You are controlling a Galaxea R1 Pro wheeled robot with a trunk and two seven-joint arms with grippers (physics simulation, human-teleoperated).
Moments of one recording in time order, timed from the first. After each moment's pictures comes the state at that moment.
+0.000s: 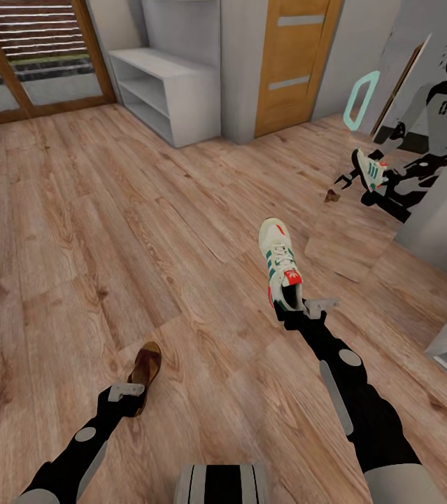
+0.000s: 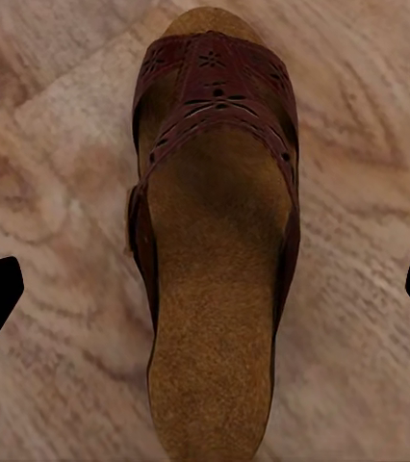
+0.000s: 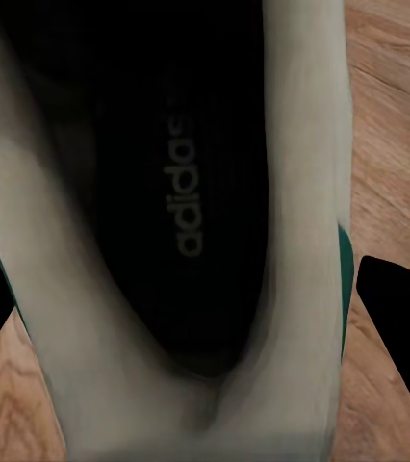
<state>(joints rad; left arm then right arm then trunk) -0.49 0.09 0.03 -0.54 -0.06 -0.17 -0.08 -0.51 -0.01 0.03 -1.31 -0.09 0.19 0.13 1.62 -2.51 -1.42</state>
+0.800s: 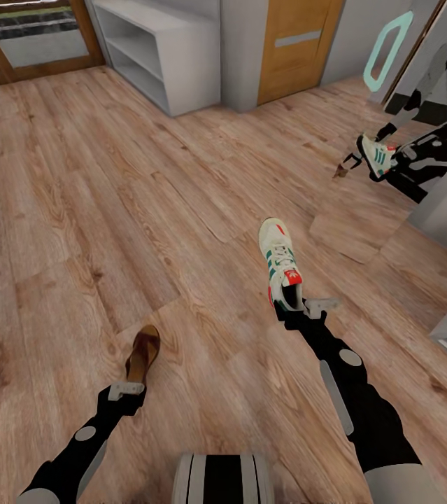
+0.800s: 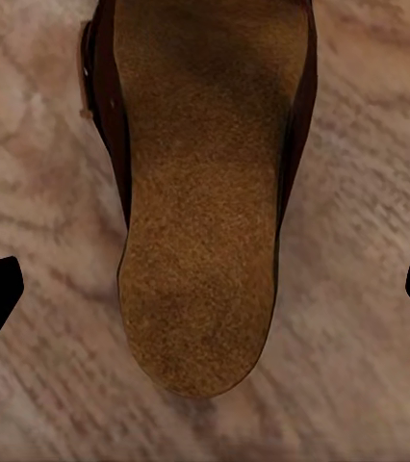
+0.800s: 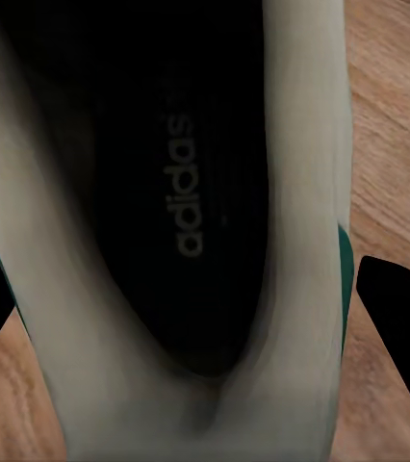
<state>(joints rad) -0.49 0.09 0.03 -0.54 -0.06 -0.17 -0.08 -0.51 -0.01 0.03 -1.31 -0.09 0.19 0.13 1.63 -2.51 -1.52</state>
